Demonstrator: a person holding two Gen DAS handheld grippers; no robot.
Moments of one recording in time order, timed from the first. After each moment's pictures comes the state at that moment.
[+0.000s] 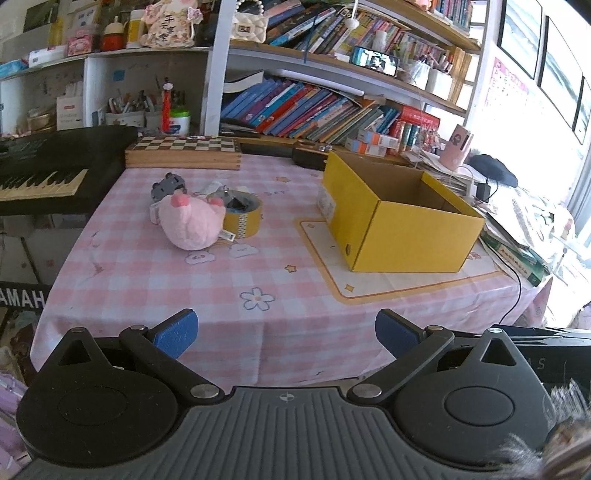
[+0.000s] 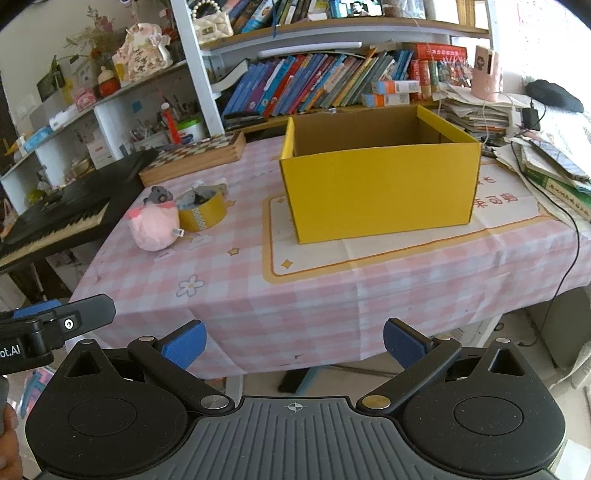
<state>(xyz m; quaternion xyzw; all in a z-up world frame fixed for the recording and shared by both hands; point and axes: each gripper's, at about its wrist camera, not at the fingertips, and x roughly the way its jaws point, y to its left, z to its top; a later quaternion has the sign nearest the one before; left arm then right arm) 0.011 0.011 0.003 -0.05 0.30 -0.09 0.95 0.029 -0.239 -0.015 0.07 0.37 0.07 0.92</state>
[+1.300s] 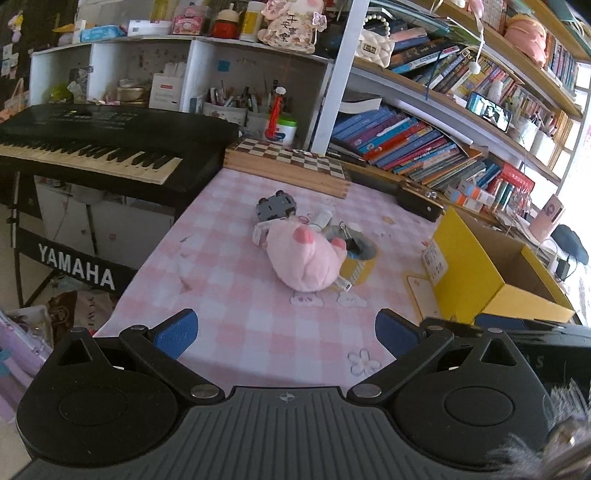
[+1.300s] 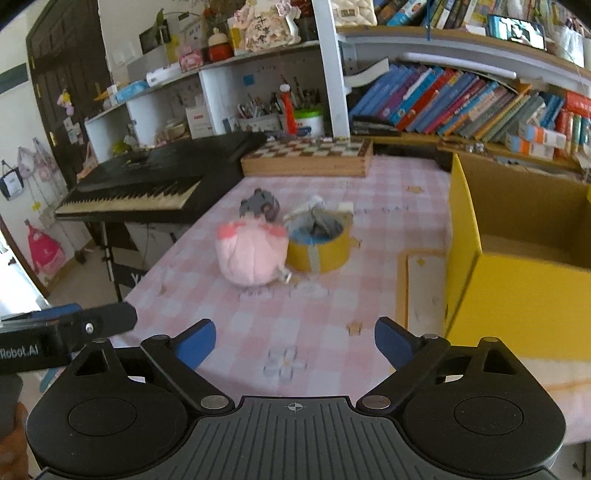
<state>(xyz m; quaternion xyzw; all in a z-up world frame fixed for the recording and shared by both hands) 0.075 0.088 -0.004 -0.13 0.29 0.05 0.95 0.148 -0.151 -0.008 0.00 0.35 0.24 0.91</state>
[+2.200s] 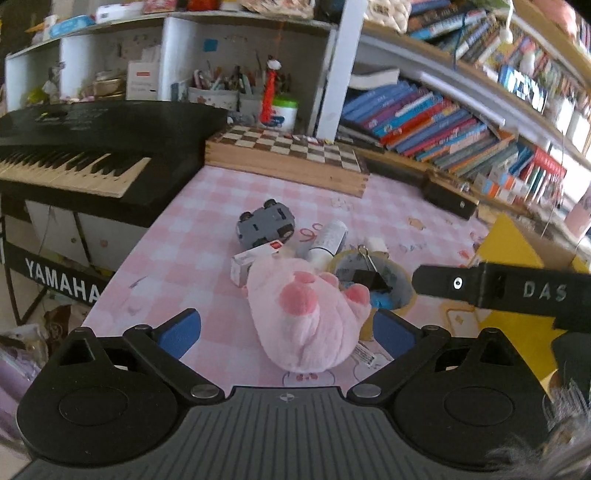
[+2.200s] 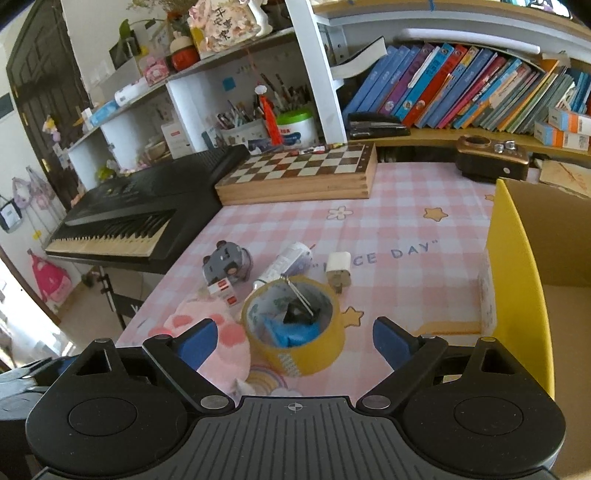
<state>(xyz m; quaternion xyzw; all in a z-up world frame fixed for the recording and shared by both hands) 0.214 0.081 -0.032 -0.10 0.33 0.06 0.94 0.287 -0.134 -0.021 0.04 0.37 0.25 0.89</state>
